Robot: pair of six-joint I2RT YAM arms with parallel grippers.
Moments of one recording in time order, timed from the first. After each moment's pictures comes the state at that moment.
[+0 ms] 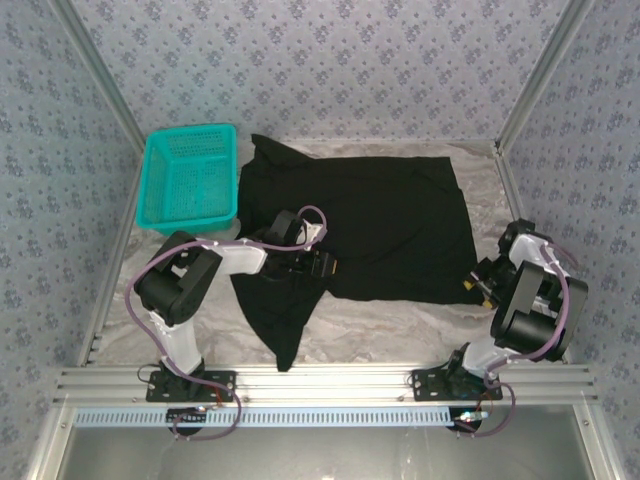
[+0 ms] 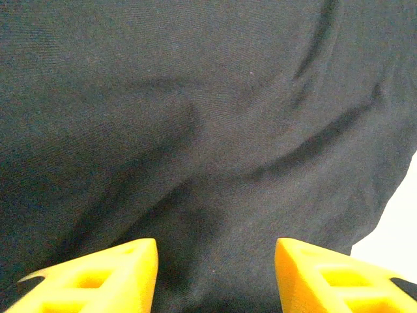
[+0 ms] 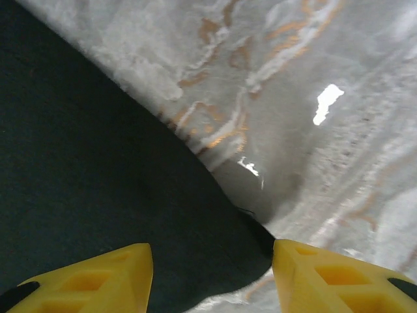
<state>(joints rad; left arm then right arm) -0.65 1.85 0.93 0.02 0.51 -0.43 -0.44 1.53 0.87 -0.92 -0.09 0.44</state>
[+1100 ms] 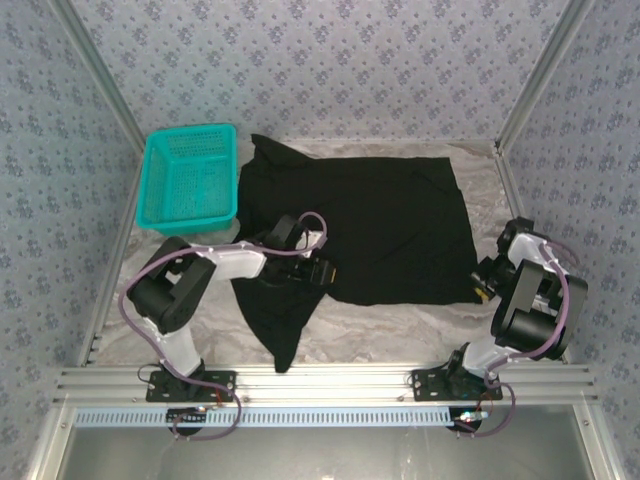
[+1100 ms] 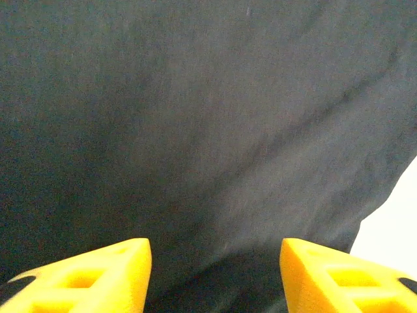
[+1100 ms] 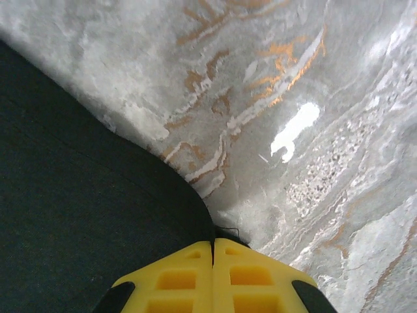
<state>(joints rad) -0.70 1.76 0.91 -0.13 0.45 -0.43 -0.42 1.53 0.88 -0.90 0.01 0.40</state>
